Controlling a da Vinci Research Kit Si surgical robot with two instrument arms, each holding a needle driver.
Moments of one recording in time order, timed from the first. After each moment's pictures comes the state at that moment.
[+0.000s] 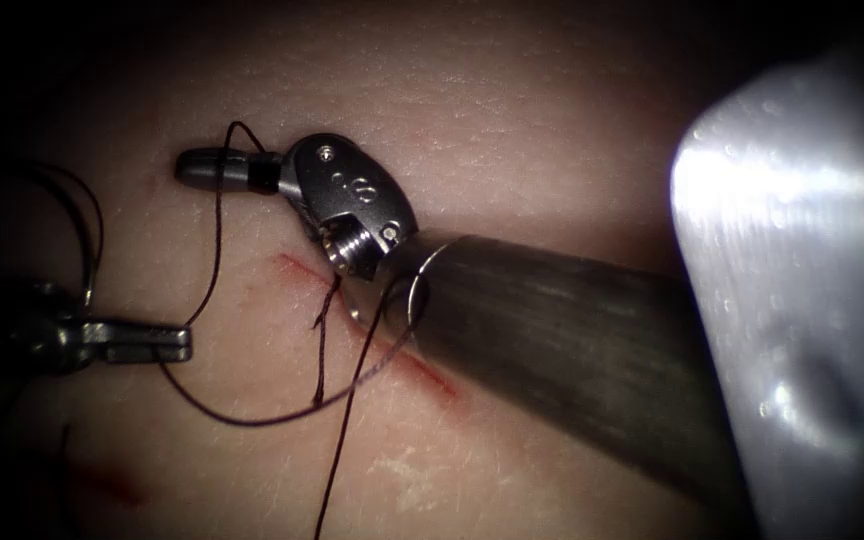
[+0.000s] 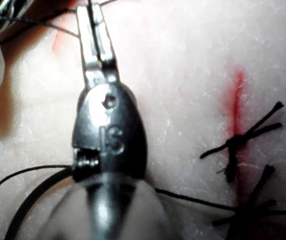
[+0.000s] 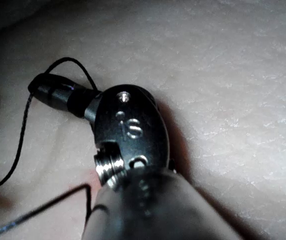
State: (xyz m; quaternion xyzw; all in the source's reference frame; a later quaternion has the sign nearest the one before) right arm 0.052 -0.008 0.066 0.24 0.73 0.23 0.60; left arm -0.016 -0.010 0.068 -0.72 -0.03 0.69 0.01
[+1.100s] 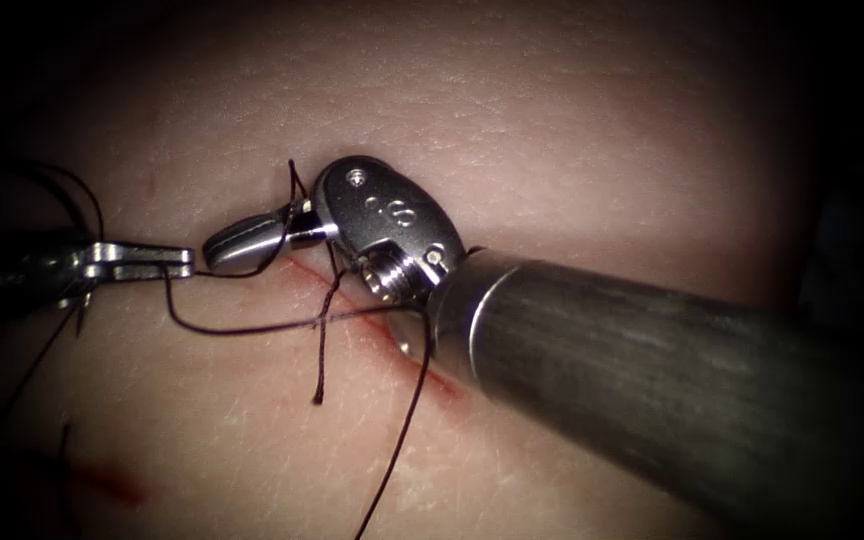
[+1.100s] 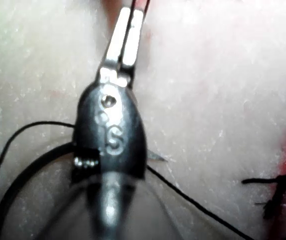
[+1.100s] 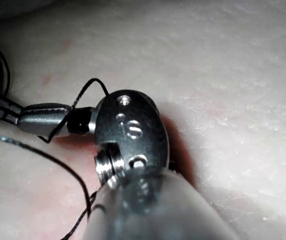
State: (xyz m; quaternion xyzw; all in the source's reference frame) right arm 0.049 -0.010 0.062 0.40 0.70 0.01 0.60; left arm -0.014 -0.006 0.073 -0.71 -0.04 0.70 0.05
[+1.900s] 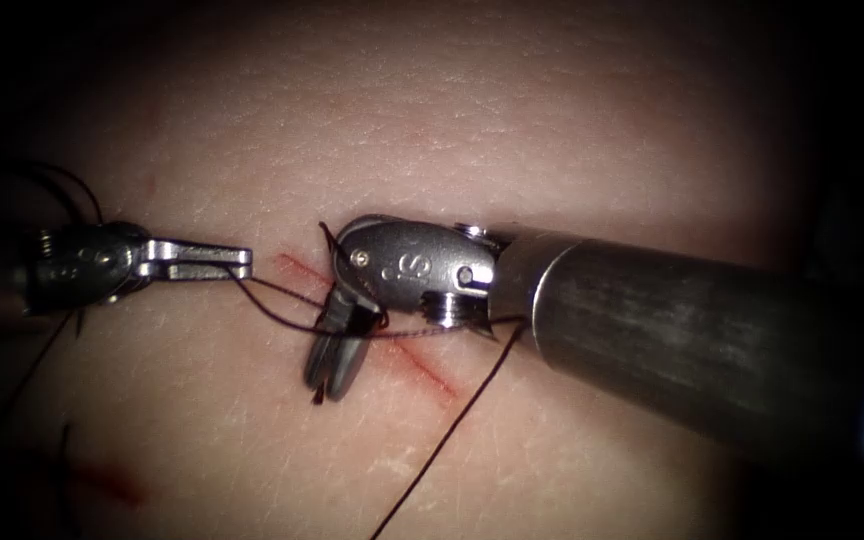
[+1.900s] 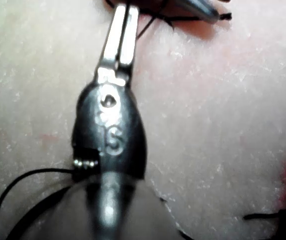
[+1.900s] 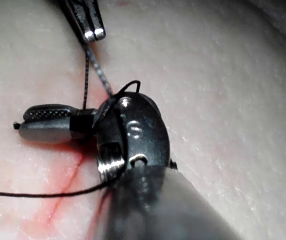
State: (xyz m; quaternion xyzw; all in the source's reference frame) right arm 0.049 -0.015 0.064 0.48 0.45 -0.36 0.66; left arm -0.018 -0.006 0.072 -0.72 -0.04 0.69 0.03
